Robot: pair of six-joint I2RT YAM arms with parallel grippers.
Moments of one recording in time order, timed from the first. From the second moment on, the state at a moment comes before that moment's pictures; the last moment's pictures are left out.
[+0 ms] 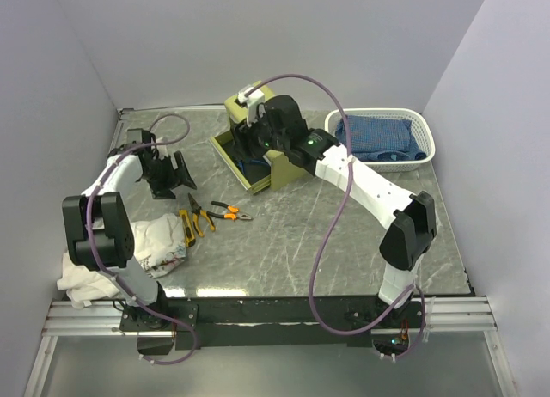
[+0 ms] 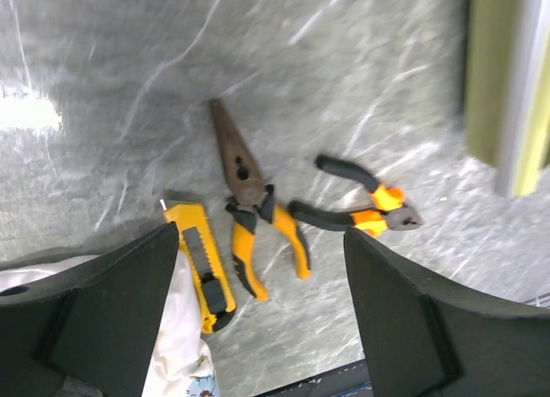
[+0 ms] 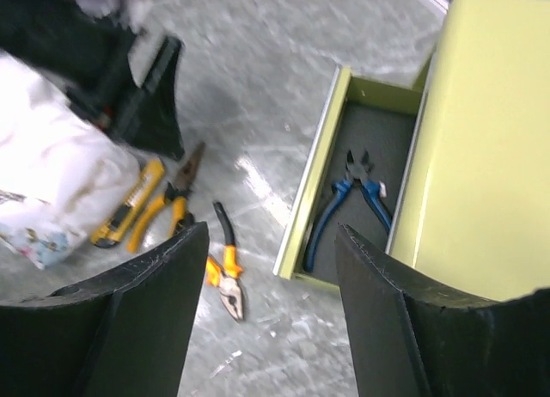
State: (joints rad) left arm 0.11 1.69 1.20 -0.70 0.37 -0.27; right arm 0.74 1.80 1.78 -0.37 -0.15 -0.01
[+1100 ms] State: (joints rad) left arm 0.00 1.96 1.31 -0.77 0.33 -0.30; right arm 0.70 1.80 1.74 -0.37 -0.05 -0.08
